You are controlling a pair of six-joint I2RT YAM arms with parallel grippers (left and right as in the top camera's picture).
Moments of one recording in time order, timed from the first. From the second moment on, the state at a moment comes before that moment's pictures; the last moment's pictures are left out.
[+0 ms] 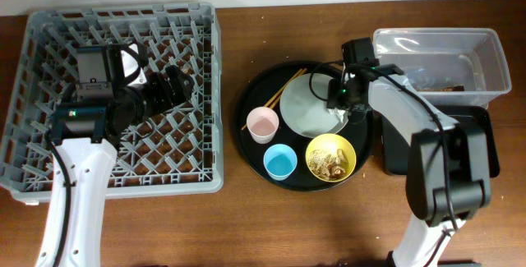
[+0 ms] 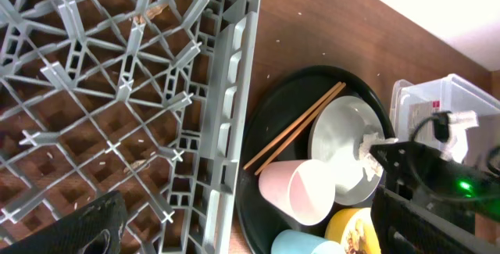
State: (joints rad) left arm 0.02 1.40 1.35 -0.85 0.34 -0.40; right arm 0.15 1.98 1.36 -0.61 -0.04 0.29
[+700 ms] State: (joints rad) left arm 0.02 1.40 1.35 -0.85 0.34 -0.40; right arm -0.16 1.84 1.52 -0.52 -0.02 0.48
